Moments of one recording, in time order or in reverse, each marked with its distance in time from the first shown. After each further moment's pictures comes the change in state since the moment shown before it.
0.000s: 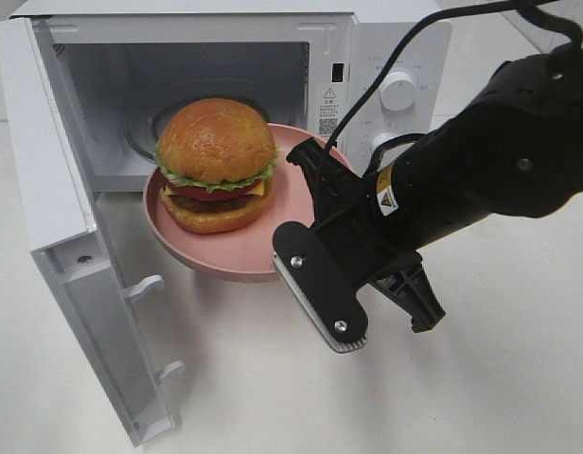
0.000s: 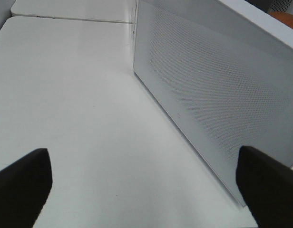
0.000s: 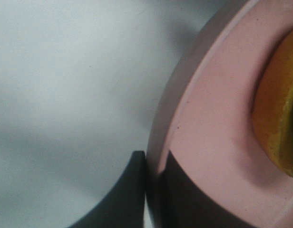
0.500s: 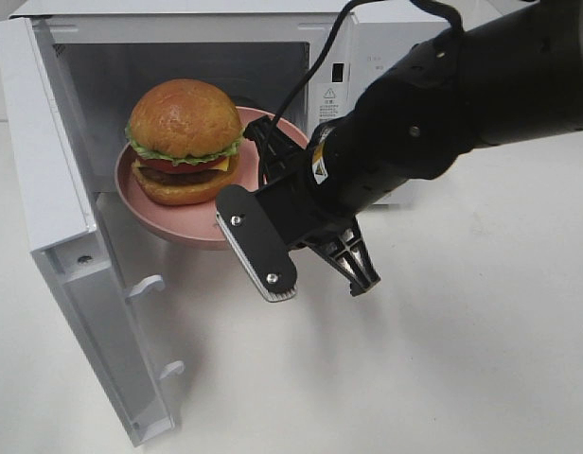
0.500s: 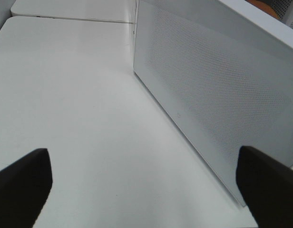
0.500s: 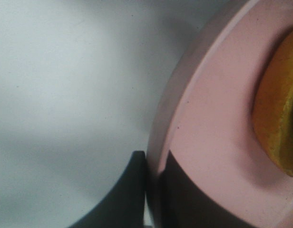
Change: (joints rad) left arm 0.000 0.000 0.000 0.000 0.000 0.000; right arm 0.003 0.173 -0.203 0.000 0.013 0.033
